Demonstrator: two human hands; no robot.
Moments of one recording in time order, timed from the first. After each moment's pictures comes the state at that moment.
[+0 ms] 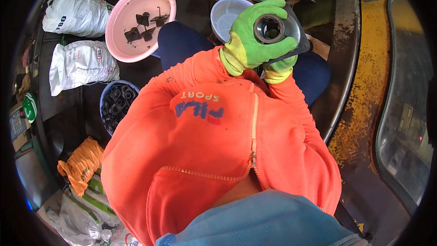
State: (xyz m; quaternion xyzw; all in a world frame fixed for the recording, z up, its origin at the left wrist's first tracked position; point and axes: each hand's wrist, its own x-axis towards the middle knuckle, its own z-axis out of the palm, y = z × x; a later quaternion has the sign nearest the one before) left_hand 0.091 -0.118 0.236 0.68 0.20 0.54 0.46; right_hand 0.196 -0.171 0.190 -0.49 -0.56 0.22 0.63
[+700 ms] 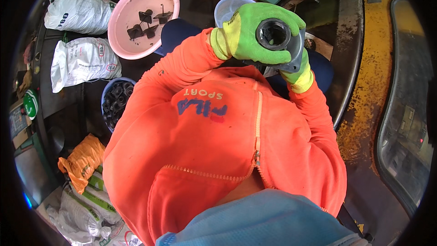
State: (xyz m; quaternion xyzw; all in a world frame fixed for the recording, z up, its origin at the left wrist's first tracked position) left_hand 0.068 -0.090 0.264 0.76 0.02 0.42 0.50; right_hand 0.219 -0.181 0.246 -0.46 -0.75 0.21 0.42
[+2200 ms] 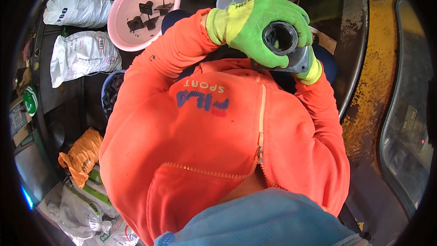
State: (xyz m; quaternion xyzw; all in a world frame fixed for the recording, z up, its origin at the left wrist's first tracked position) left_hand 0.065 -0.079 0.274 0.82 -0.11 0.36 0.42; right_hand 0.236 -0.181 0.233 -0.37 -0.79 0.30 0.39
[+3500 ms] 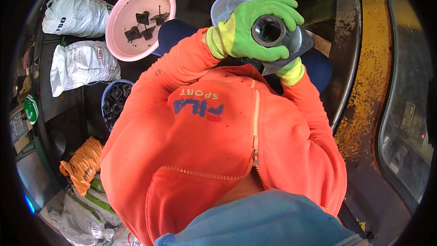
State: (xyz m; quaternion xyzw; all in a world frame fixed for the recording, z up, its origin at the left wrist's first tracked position) left_hand 0.083 -0.078 0.254 0.78 -0.05 0.45 0.43; right_hand 0.211 -0.168 0.226 -0.44 -0.73 0.19 0.49
